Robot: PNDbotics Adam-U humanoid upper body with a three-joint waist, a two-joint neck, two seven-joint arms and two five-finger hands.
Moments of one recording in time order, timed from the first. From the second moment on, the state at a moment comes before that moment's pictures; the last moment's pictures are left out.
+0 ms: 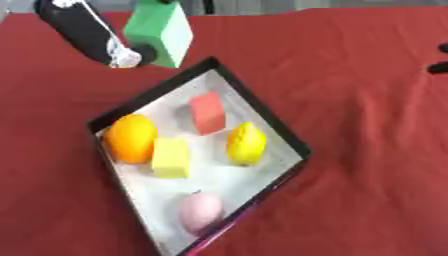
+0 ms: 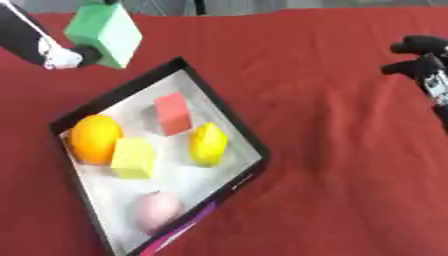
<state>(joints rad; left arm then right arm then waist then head) -1.22 0.60 -0.53 -1.66 -0.53 0.18 -0.84 -0.10 -0.66 -0.23 -1.98 -0.44 -0.08 0.11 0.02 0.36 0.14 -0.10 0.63</state>
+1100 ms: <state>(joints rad) -1.21 0.55 -0.61 -1.57 -0.62 0.01 -0.90 -0.10 -0.66 -0.22 -1.98 -0.45 -0.07 0.12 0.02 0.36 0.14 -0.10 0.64</state>
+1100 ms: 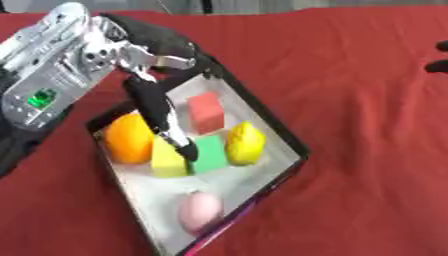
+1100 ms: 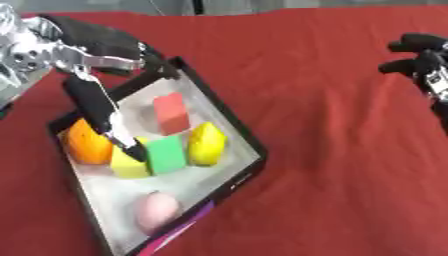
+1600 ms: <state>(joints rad) -0.72 0.53 0.02 -1.94 -0.29 0.26 0.01 -0.12 -0.66 -0.25 -1.98 -0.49 -0.14 0.07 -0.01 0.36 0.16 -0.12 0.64</state>
